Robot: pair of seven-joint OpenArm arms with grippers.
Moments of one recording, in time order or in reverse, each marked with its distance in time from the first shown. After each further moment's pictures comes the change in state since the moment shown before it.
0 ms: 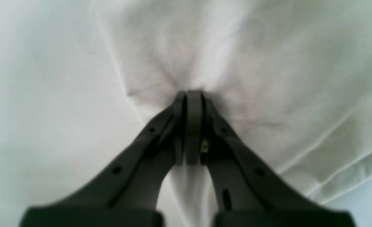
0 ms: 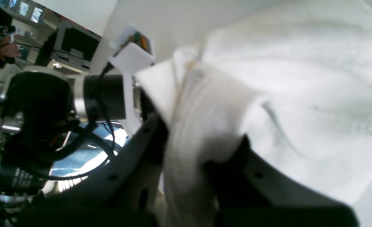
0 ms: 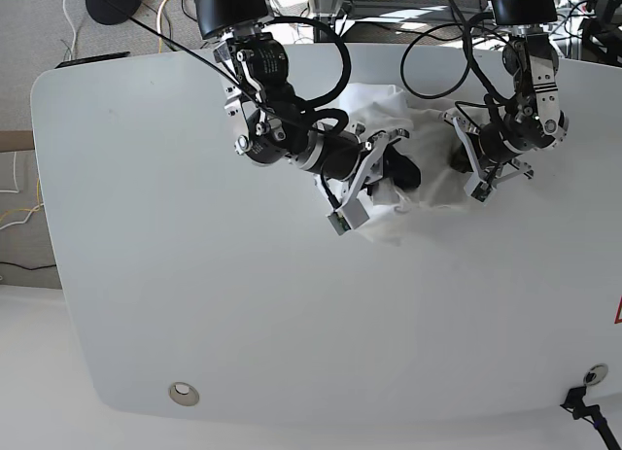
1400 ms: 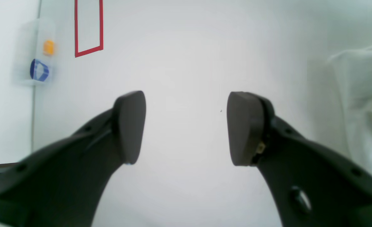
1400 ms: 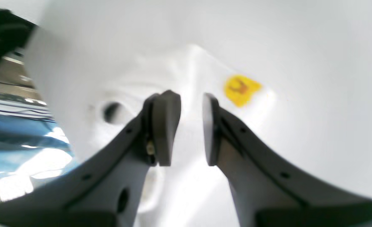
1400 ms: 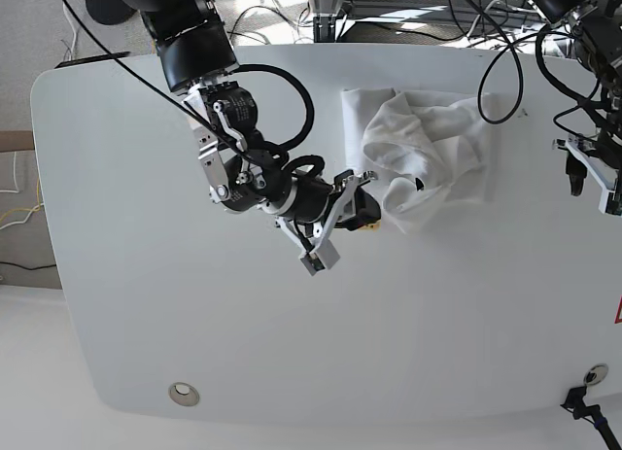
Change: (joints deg) left arm 0.0 -4.1 -28.0 18.4 2.0 -0.4 3.7; right arm 11.5 9.6 -4.4 -5.2 -0.4 -5.4 -0.1
